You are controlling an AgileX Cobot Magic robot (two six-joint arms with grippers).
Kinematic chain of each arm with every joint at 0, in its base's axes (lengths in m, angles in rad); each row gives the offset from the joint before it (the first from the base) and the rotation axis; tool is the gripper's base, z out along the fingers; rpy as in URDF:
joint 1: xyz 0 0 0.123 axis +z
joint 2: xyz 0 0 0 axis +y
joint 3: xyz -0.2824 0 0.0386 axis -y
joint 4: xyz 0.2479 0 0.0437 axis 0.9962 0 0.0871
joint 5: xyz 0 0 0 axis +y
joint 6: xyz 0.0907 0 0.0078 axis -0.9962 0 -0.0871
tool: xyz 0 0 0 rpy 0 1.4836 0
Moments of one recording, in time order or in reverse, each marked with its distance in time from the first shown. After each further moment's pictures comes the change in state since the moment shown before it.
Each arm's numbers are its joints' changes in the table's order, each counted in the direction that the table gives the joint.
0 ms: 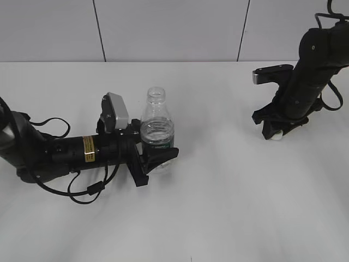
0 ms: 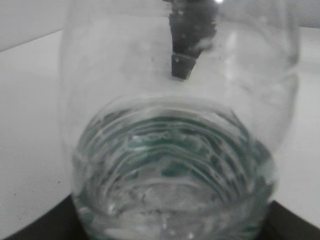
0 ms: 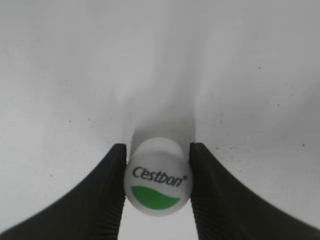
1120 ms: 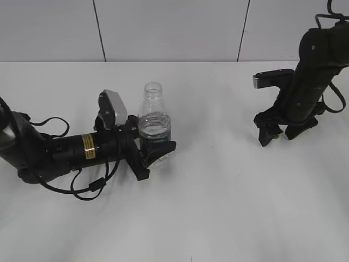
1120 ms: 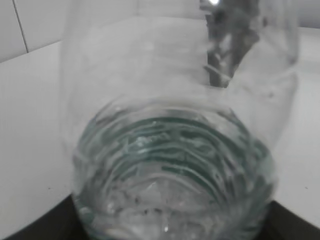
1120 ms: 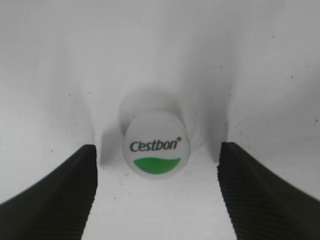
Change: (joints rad) left arm 0.000 0.003 0.000 -0.079 0.006 -0.026; right arm 0.000 0.000 0.000 0.000 0.065 0.001
